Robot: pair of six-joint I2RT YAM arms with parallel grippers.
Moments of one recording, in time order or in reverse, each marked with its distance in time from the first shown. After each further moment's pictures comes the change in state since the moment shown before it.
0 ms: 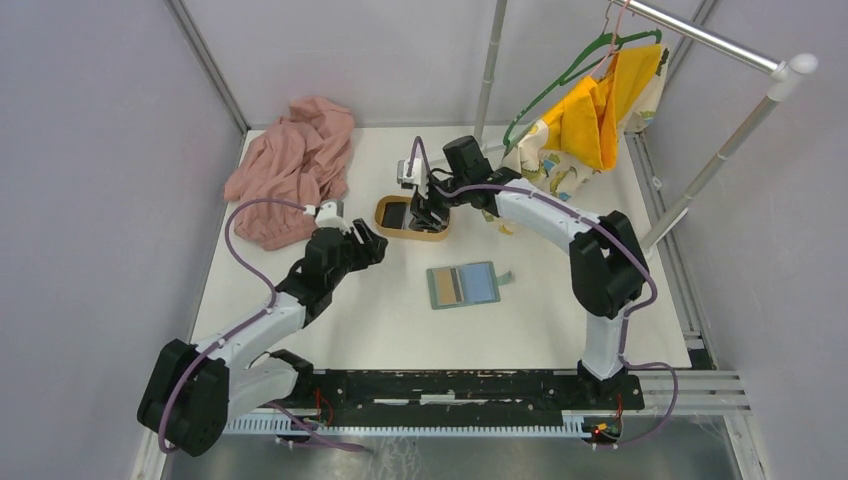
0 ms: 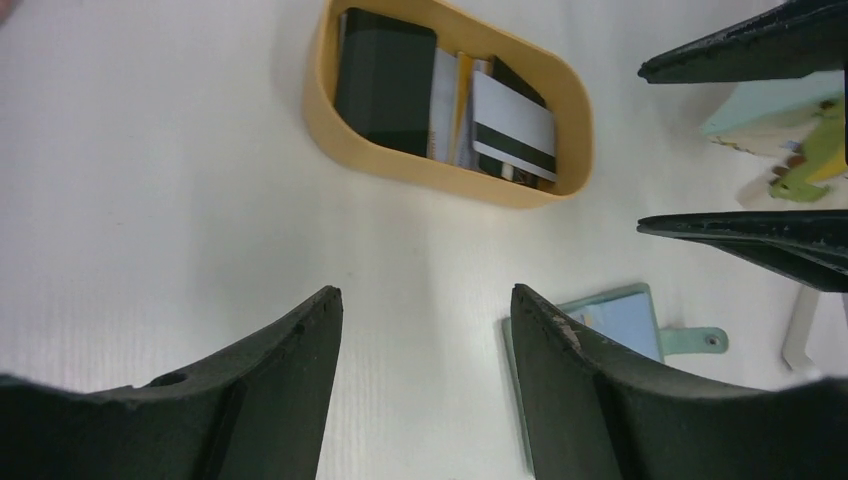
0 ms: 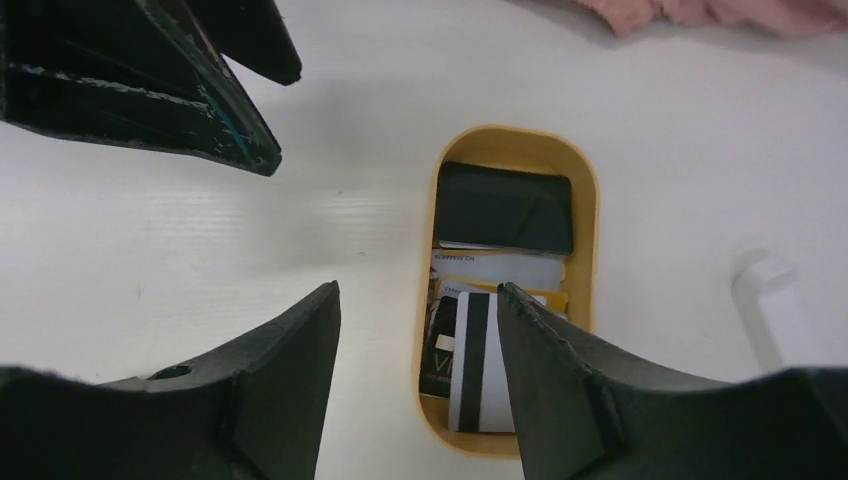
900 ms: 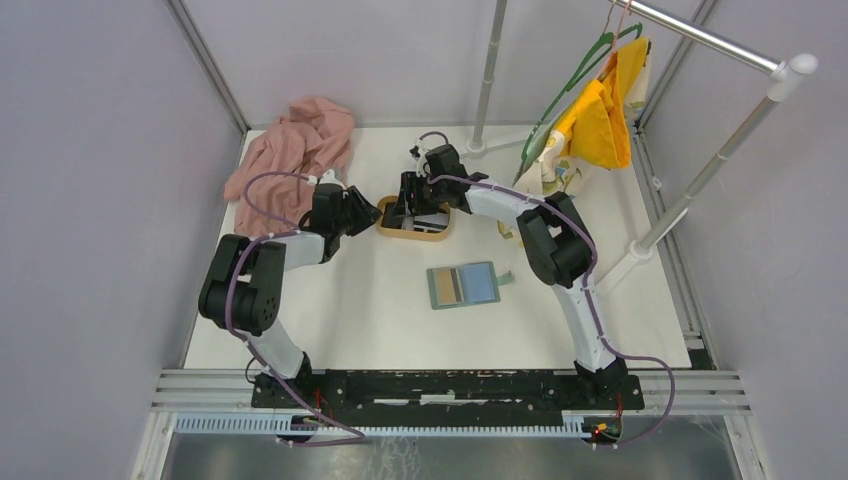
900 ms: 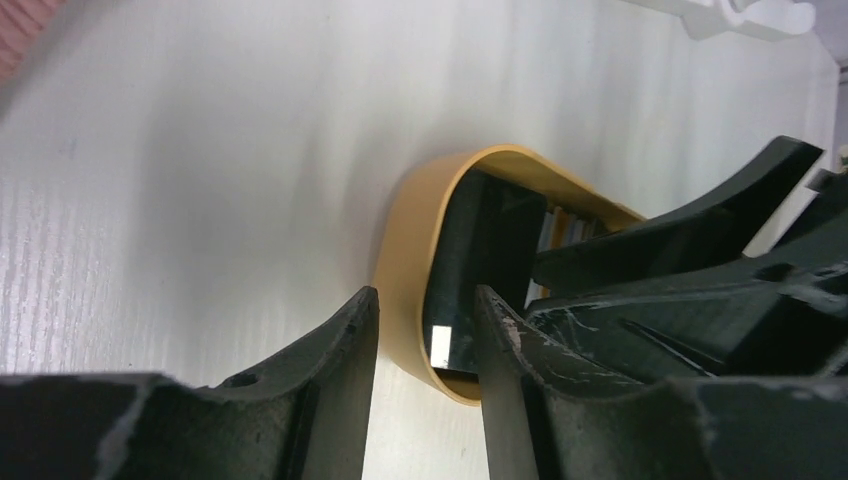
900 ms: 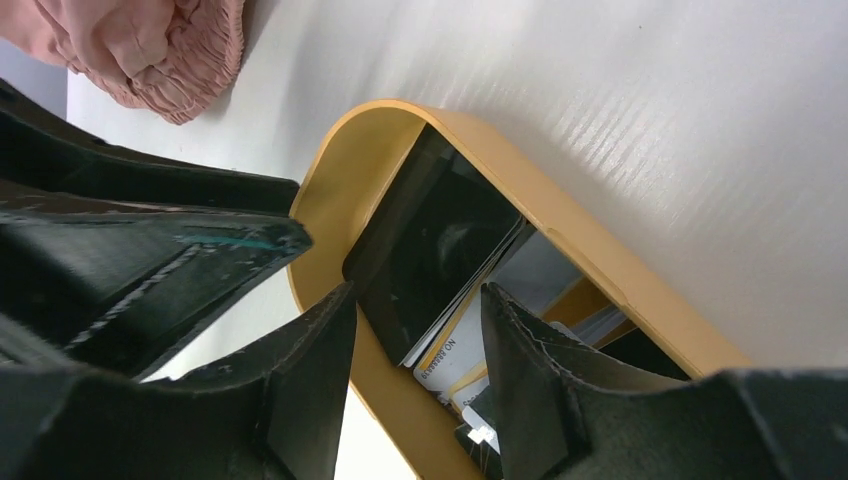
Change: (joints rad) left arm 0.265 0.631 0.323 0.172 0.246 -0.074; right arm -0.019 0.424 0.226 0.222 0.275 1.222
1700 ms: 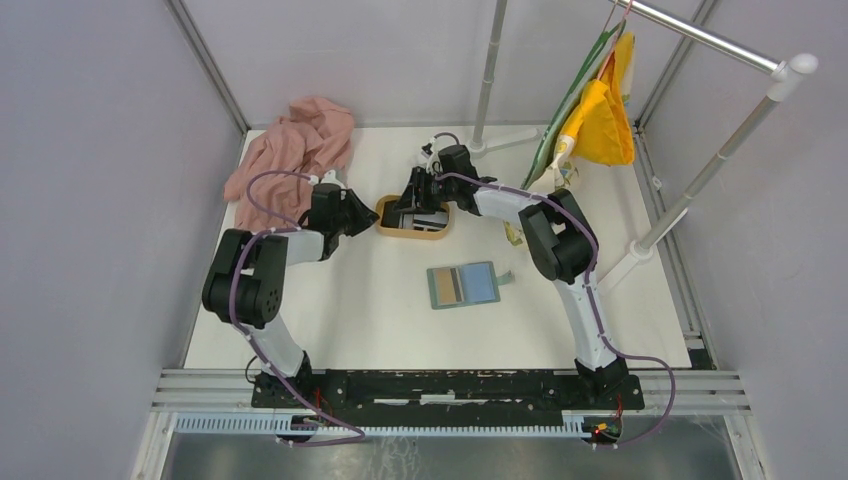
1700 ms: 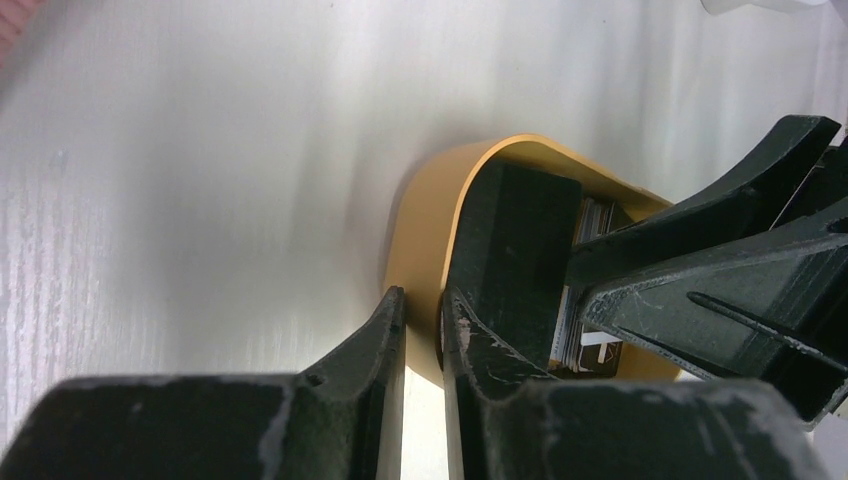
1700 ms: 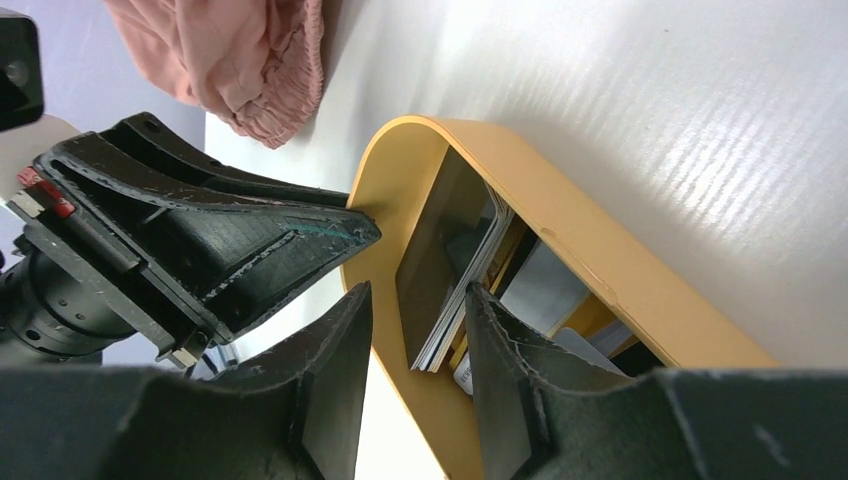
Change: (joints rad) left arm 0.018 0.074 0.029 0.008 0.069 0.030; right arm -0.044 0.017 -0.066 0.189 -0.160 0.223
